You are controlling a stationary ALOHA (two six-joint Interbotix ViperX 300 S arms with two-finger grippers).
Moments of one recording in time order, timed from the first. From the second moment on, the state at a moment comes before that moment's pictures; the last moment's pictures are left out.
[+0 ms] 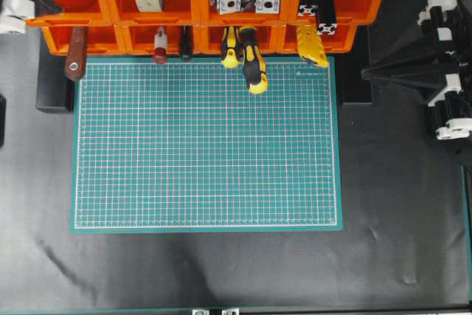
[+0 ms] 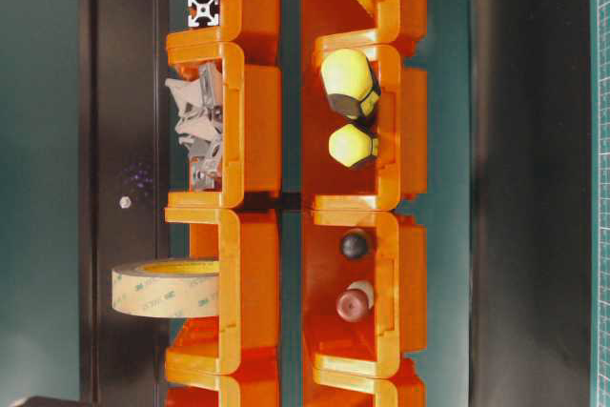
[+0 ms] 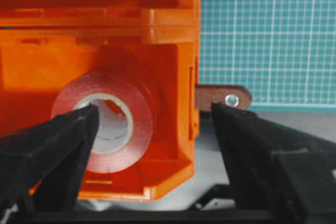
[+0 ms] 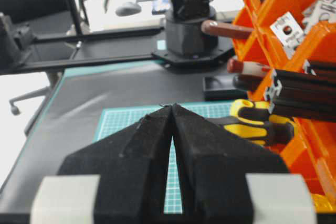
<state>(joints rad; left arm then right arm) 0.23 -0.37 0.06 0.09 1.46 0.24 0.04 -0.98 1.16 0.02 -0.12 0.08</state>
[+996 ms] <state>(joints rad) 0.27 -0.36 0.15 0.09 1.42 0.24 0.06 -0.98 1.16 0.02 -0.12 0.08</state>
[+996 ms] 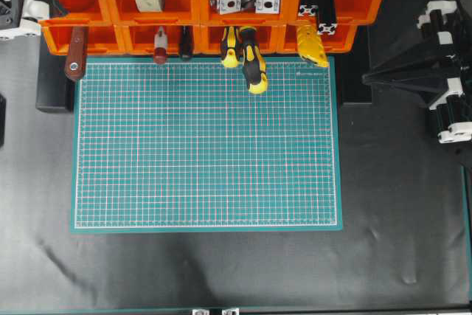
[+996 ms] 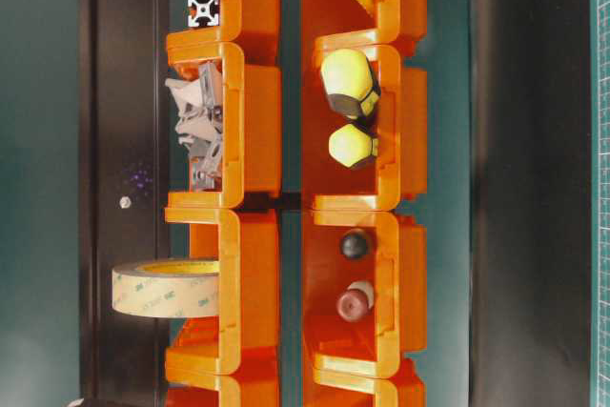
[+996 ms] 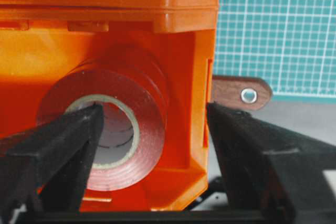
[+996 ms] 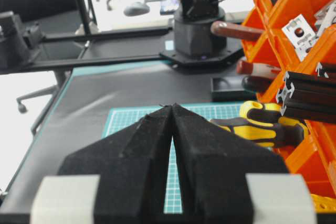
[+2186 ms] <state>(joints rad) -0.16 -0.28 -0.06 0.09 1.26 -0.01 0.06 -0.98 1.16 0.02 -0.12 0.08</state>
